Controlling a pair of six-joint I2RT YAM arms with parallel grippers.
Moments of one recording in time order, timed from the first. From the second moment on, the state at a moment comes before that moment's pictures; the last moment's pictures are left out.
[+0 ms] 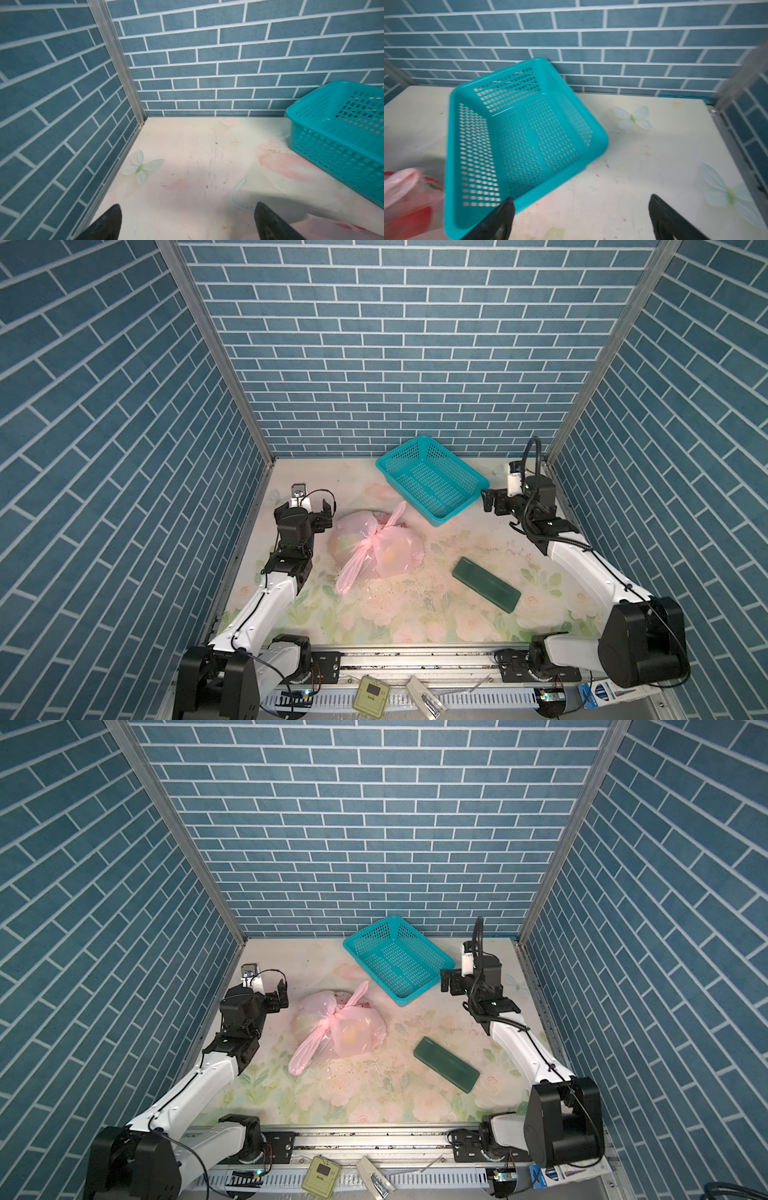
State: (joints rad) left arm -0.12 1.06 0.59 0.18 -0.24 -0.03; right arm 0.26 1.35 0.98 -0.11 -0.09 0.04
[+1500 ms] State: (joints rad) left arm -0.12 1.19 0.74 -0.08 0.04 -0.30; right arm 0.57 1.99 1.58 -0.58 0.00 0.00
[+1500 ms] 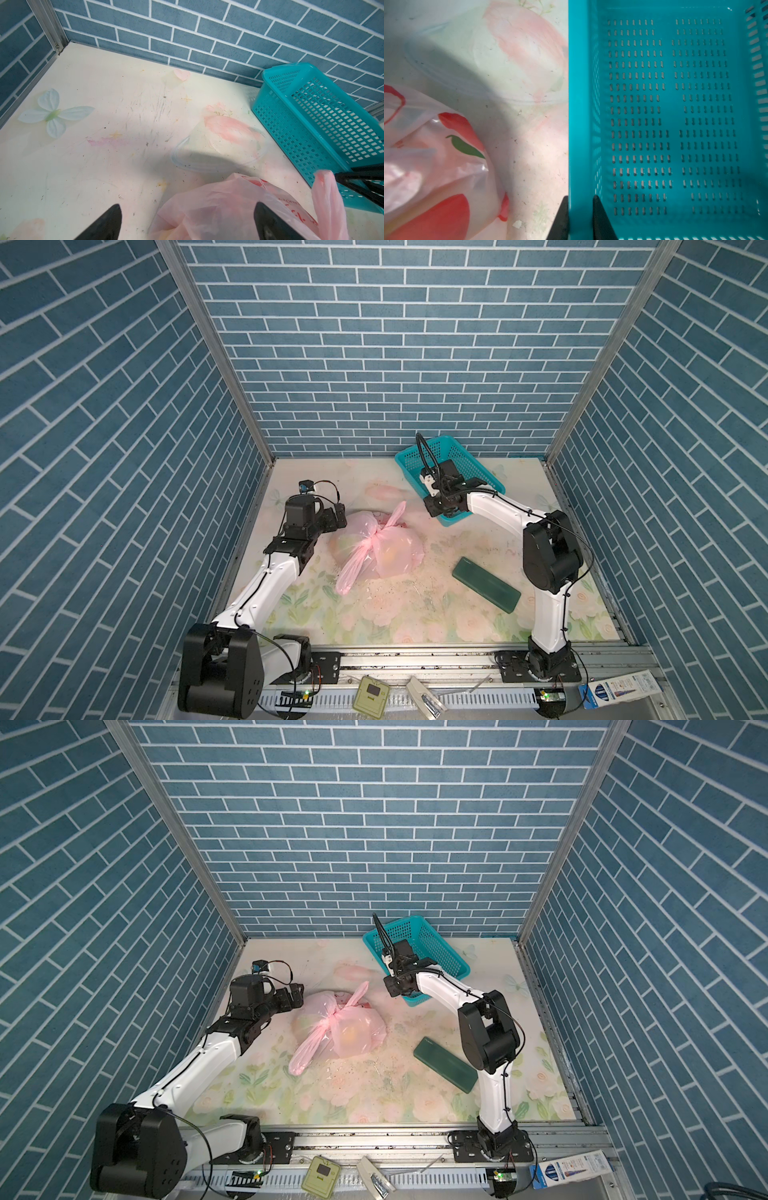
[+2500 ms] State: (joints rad) left arm -0.12 1.22 0.77 -0.09 0.06 -0.30; right arm 0.22 1.90 1.46 -0.60 0.18 0.10
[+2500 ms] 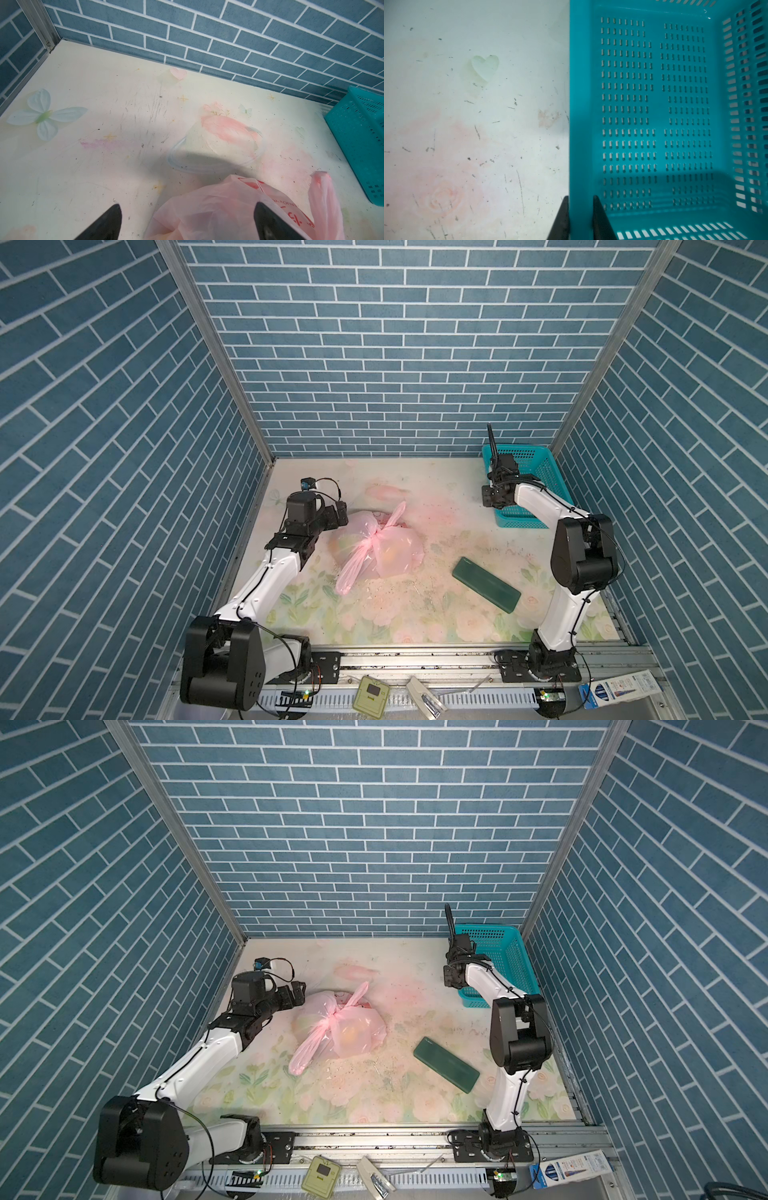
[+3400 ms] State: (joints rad) left arm -0.39 1.22 0.96 -0.61 0.07 -0.22; right arm 0.28 1.73 1.48 -0.74 0.06 0.06
